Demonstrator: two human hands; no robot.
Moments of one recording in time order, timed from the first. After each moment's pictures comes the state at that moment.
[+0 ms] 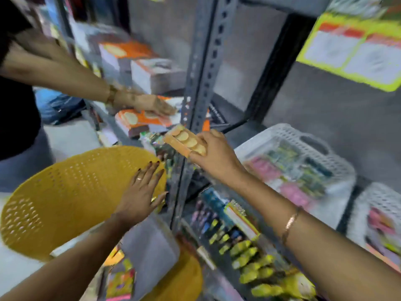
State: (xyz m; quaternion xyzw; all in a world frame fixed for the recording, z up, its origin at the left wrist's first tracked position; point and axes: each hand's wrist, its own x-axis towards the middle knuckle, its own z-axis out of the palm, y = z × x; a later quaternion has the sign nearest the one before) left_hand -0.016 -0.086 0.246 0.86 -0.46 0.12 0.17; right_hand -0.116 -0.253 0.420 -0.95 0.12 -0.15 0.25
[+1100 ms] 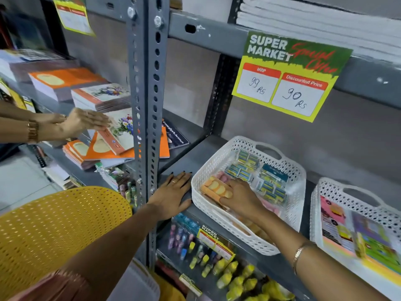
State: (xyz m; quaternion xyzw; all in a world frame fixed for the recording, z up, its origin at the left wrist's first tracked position) left_hand -0.008 -0.261 0.279 0.76 -0.65 0.03 0.10; right_hand -0.197 -0.369 0.377 -0.91 0.35 -0.03 0.22
